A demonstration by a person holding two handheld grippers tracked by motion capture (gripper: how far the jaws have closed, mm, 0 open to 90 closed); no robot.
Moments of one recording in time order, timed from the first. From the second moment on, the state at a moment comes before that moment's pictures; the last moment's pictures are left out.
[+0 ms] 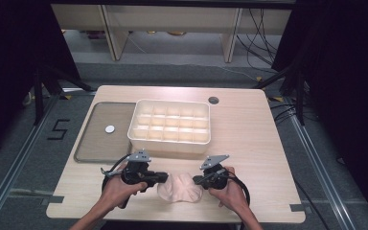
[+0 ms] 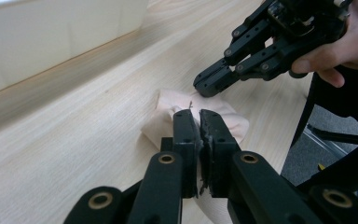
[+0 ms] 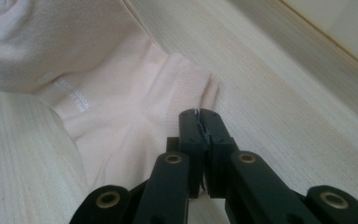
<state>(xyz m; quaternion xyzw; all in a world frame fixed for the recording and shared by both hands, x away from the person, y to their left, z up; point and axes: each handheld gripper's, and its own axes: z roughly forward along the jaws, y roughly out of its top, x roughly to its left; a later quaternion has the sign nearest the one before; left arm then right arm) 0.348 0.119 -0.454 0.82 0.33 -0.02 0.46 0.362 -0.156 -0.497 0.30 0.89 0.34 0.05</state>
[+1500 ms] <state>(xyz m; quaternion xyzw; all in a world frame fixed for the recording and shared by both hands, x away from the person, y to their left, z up) 0.377 0.063 -0.487 0.84 0.34 -0.04 0.42 0.361 -0.175 -0.486 0.32 0.86 0.38 0.06</state>
